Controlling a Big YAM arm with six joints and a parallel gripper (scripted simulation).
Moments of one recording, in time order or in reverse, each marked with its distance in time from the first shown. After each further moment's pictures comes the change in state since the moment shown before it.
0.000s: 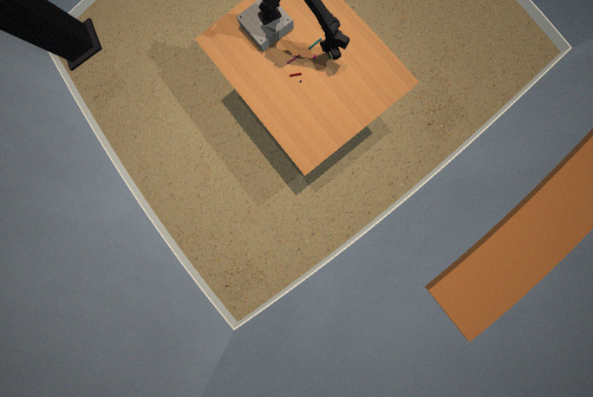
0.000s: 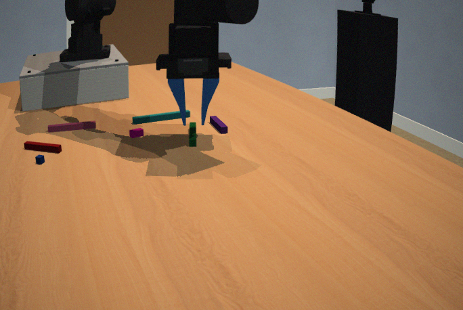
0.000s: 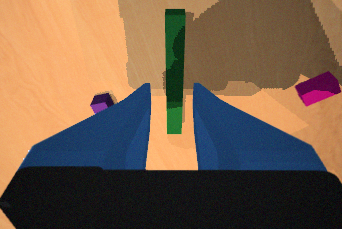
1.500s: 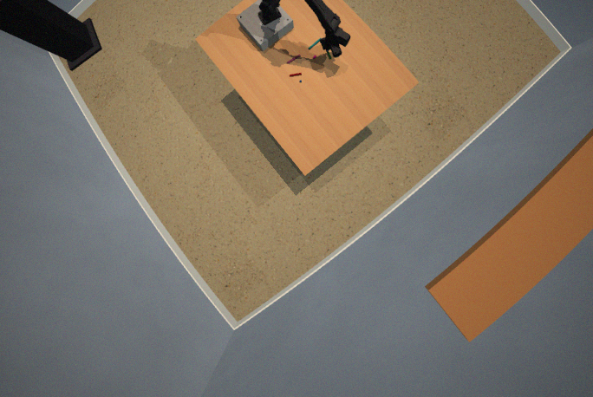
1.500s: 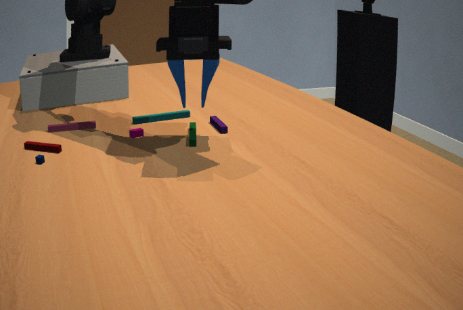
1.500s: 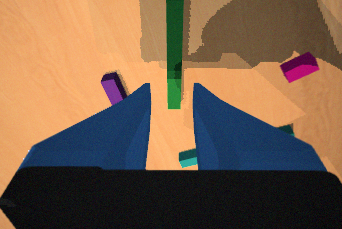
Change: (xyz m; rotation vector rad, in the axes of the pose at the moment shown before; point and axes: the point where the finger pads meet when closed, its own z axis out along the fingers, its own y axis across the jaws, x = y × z) arm 0.000 0.000 -0.026 0.000 0.000 0.000
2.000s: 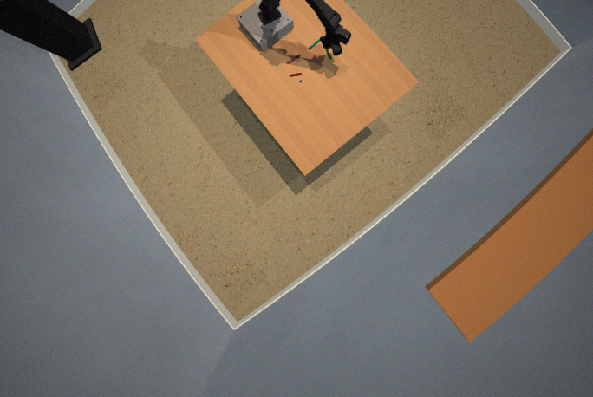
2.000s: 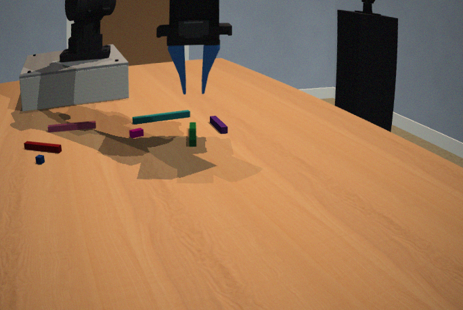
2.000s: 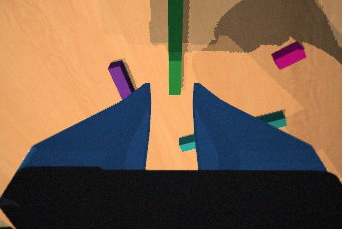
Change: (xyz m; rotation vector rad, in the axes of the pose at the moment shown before) arm -0.001 0.001 -0.020 -0.002 -0.003 0.001
